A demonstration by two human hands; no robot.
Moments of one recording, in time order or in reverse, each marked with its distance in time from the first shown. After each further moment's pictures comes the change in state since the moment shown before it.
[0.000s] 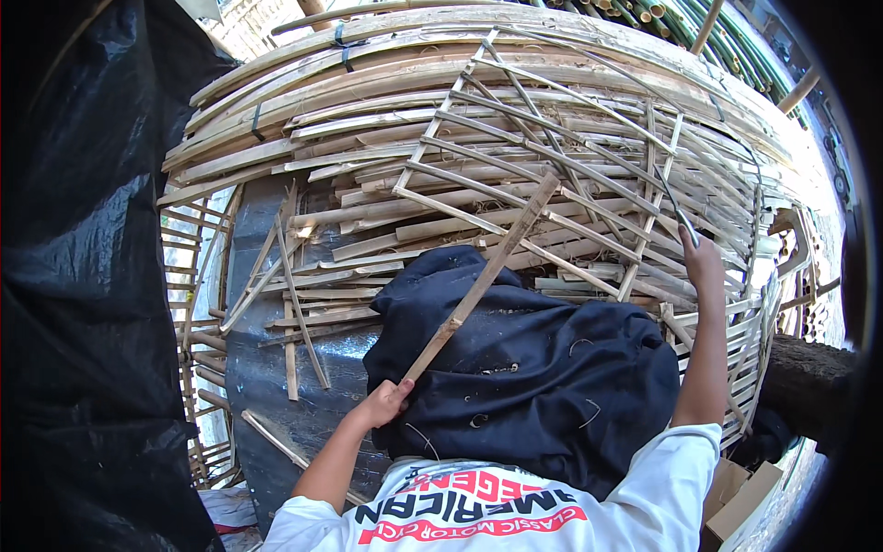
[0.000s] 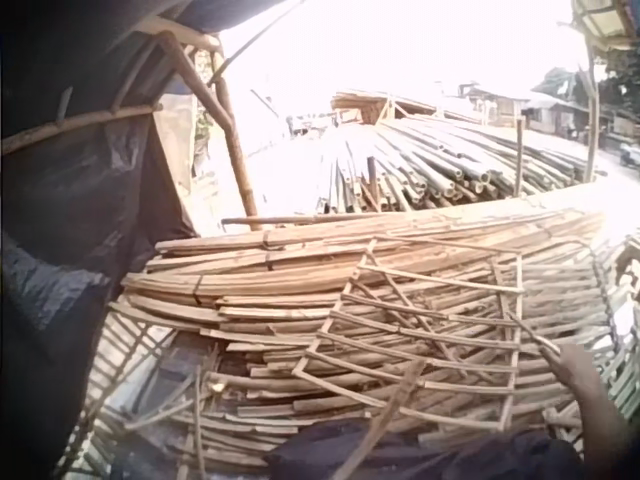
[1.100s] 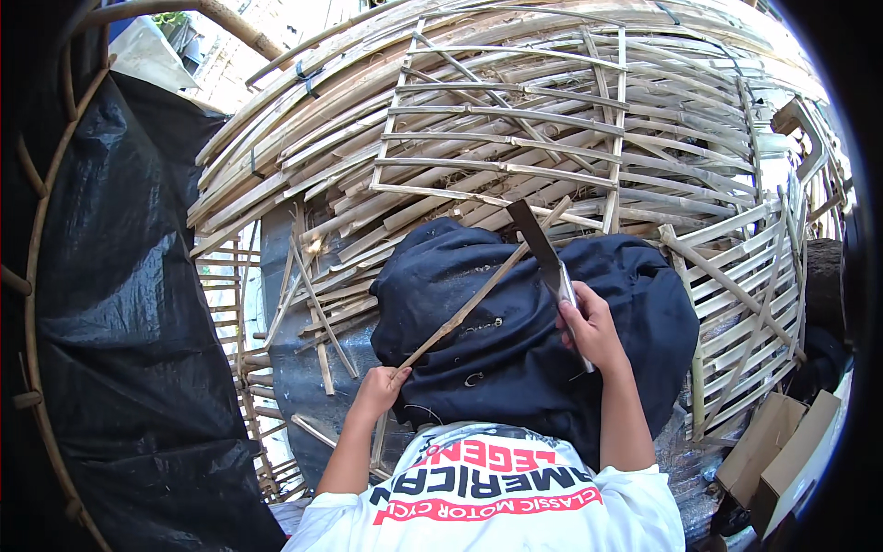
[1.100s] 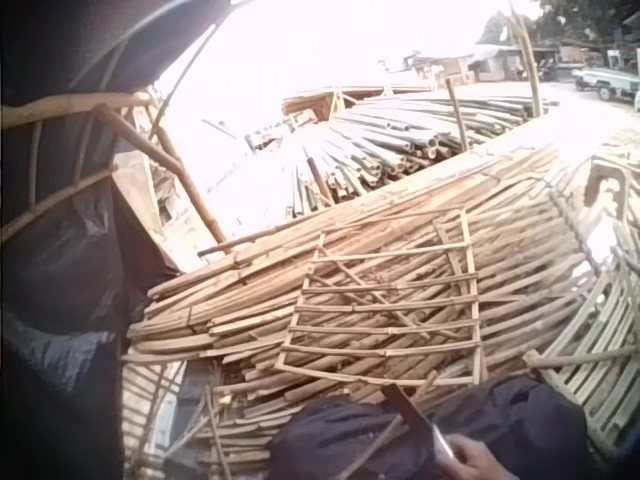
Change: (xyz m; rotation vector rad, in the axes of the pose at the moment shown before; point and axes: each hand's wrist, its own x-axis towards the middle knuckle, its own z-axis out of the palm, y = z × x) left_hand -0.042 0.016 0.018 0.534 0.302 0.157; right_hand -0.241 -0.040 0.061 1.370 -0.633 -0.004
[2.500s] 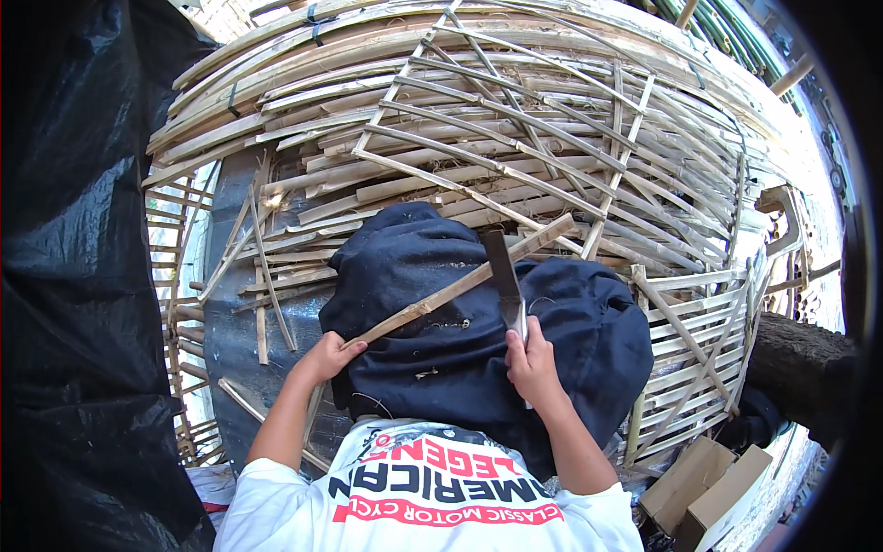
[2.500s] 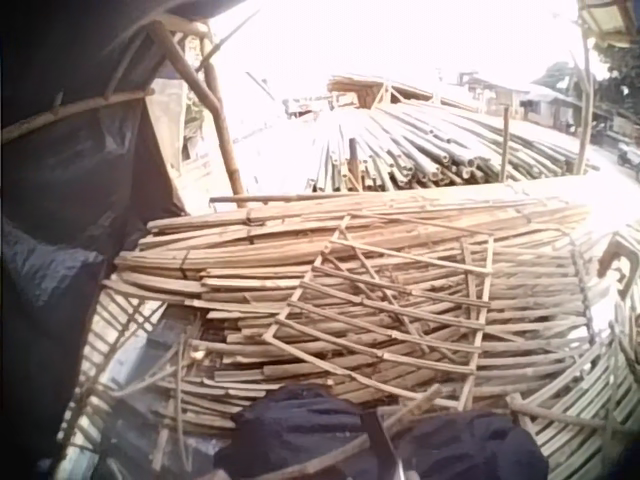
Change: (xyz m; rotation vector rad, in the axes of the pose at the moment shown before) left_hand 0.033 -0.014 -0.008 -0.194 -0.154 -0.103; right_hand -0.015 0.018 0.037 -0.478 0.034 -0.028
